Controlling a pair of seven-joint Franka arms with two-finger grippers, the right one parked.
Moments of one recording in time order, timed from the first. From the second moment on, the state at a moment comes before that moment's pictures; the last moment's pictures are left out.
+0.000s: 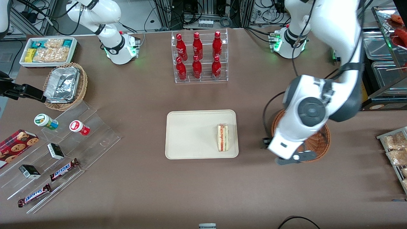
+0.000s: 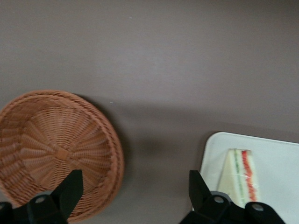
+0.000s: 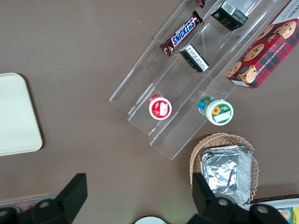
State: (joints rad) arm -0.31 0.50 -0.02 -1.37 0.06 1.84 -0.50
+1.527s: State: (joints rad) arm 0.00 -0.01 -0.12 -1.57 0.05 1.44 -0.19
